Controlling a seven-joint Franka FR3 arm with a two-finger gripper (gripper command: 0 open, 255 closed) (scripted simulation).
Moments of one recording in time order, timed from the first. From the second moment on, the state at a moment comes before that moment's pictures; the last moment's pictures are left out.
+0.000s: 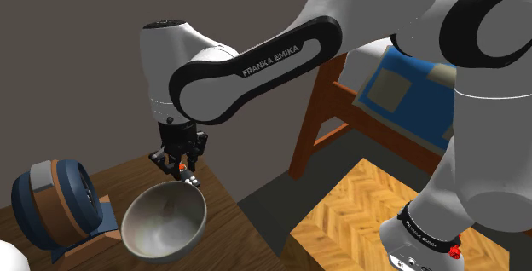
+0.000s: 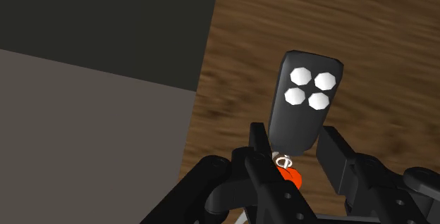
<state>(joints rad) 0.29 0.49 0.48 -1.69 -0.16 2.09 0.66</state>
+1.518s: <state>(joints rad) 0.28 0.41 0.50 -1.56 -0.12 1.90 0.65</state>
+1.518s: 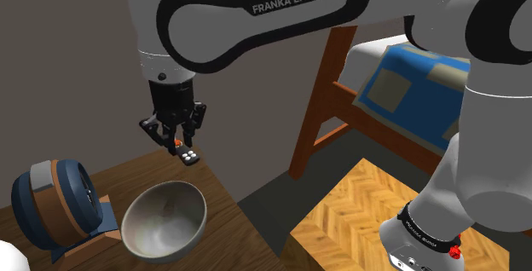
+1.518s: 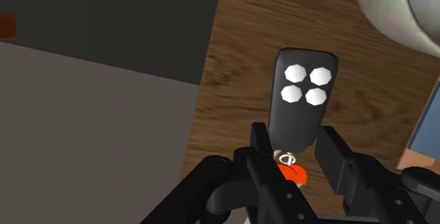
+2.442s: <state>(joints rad) 0.29 0.39 0.51 -1.39 -0.11 1.72 0.65</state>
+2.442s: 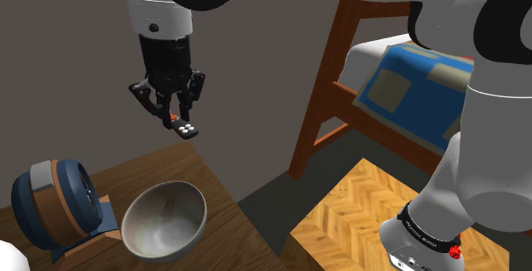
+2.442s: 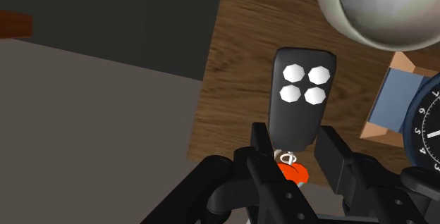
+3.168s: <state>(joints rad) 0.38 0.30 0.57 -1.50 -0.08 1.74 0.82</state>
